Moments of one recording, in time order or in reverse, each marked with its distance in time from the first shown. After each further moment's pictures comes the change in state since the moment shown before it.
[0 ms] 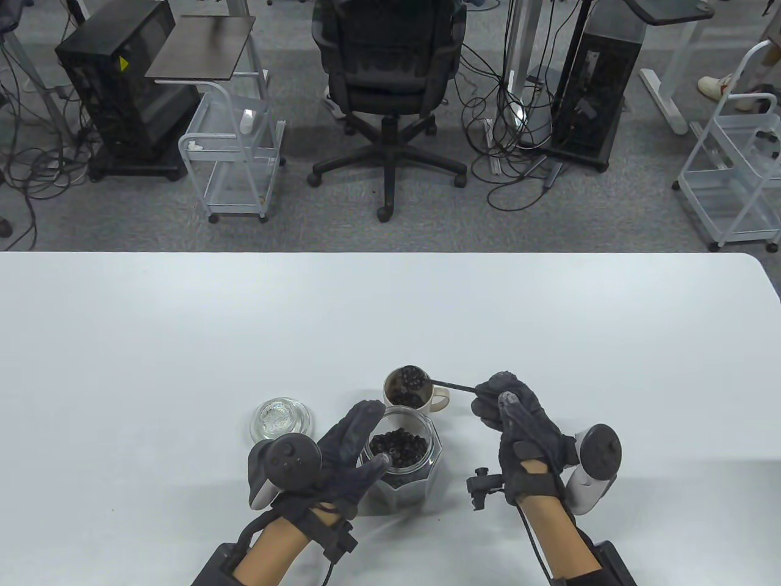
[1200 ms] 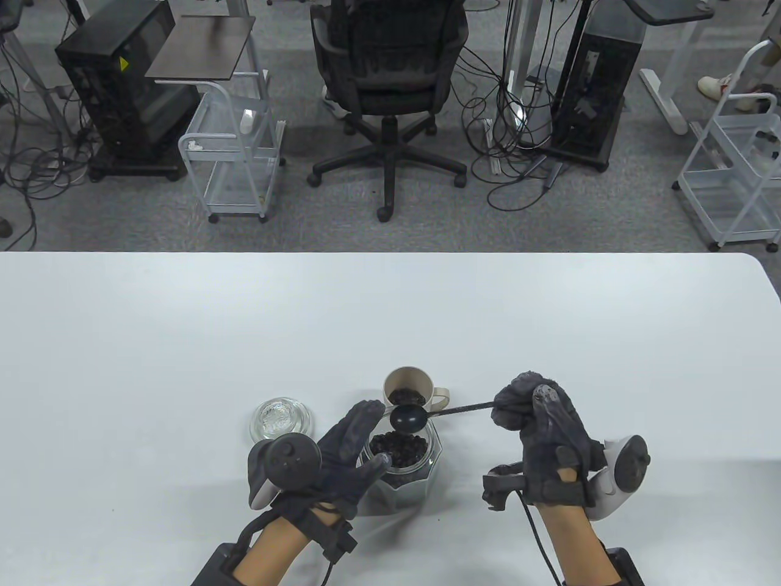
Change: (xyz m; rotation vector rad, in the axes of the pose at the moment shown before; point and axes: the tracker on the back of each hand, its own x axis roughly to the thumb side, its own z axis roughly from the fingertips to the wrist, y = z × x) left_hand 0.000 0.000 0.000 -0.004 0.002 0.003; right_hand 0.031 -0.019 0.008 -0.106 -0.051 -0.298
